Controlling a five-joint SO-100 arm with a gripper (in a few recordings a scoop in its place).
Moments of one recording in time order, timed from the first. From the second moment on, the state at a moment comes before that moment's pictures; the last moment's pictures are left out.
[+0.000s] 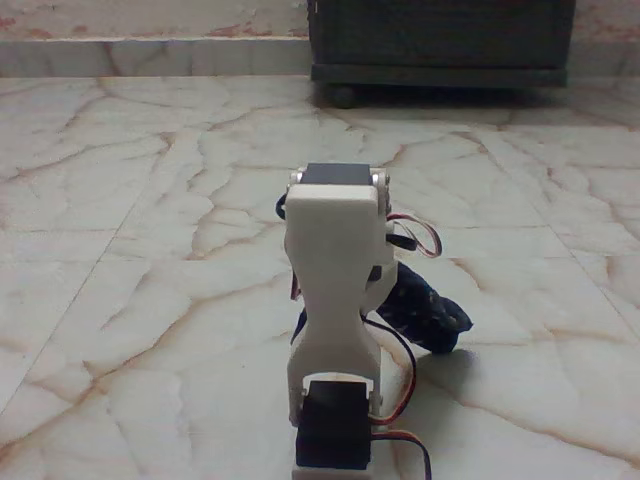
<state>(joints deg) 5.3 97.6 129.2 12.7 -51.2</state>
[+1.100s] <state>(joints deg) 8.1 138.3 176.7 -37.8 -95.6</state>
